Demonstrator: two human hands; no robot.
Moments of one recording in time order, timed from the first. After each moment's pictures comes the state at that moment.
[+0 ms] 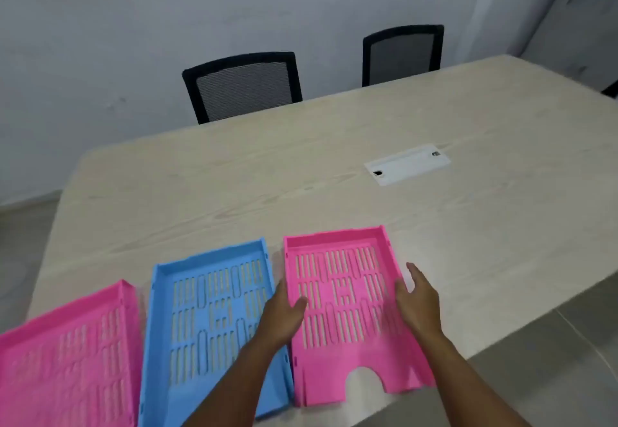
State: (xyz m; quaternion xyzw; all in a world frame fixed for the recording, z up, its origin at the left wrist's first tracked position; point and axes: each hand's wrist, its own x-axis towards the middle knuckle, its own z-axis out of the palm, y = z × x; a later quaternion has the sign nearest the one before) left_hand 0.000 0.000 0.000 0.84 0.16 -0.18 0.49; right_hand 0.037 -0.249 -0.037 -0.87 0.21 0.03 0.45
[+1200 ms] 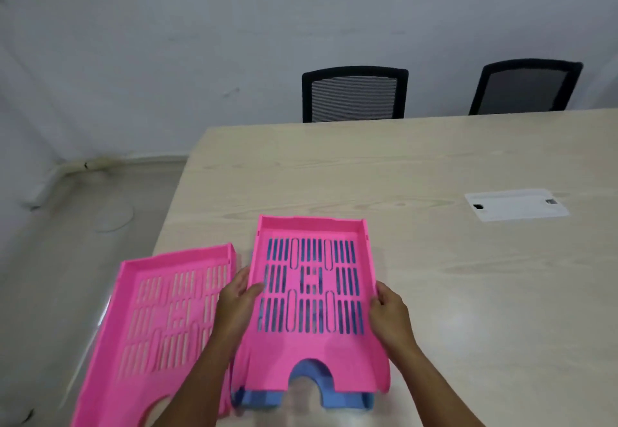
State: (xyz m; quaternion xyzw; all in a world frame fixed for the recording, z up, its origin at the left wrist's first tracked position) left_hand -0.078 0.208 0.004 0.66 0.35 0.10 0.66; right_hand 0.010 -0.042 -0.013 -0.86 0.03 0.16 0.49
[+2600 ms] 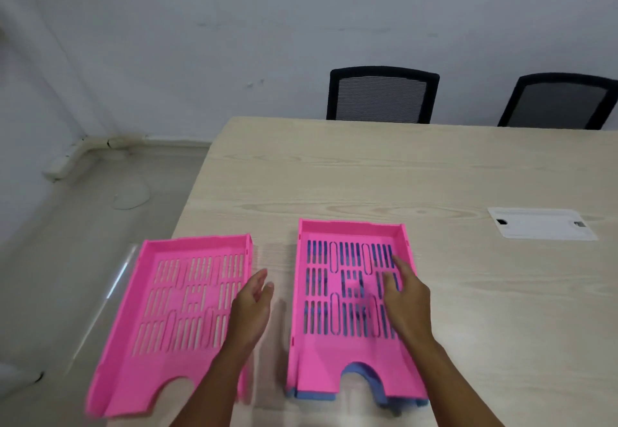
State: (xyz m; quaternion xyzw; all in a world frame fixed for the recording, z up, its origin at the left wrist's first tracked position) left_hand -0.100 0.208 -0.010 0.71 0.36 0.08 0.60; right_hand 0.028 -0.024 0.017 -0.89 -0.03 0.03 0.46
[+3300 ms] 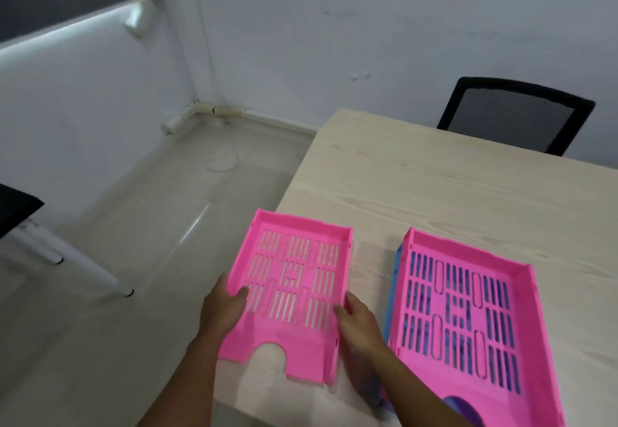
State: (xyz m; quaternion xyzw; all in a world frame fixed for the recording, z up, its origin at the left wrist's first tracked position) left_hand -0.255 0.373 -0.027 0.66 0.59 0.06 0.45; right_hand -0.104 0.174 -0.023 -0.82 -0.15 0.37 0.41
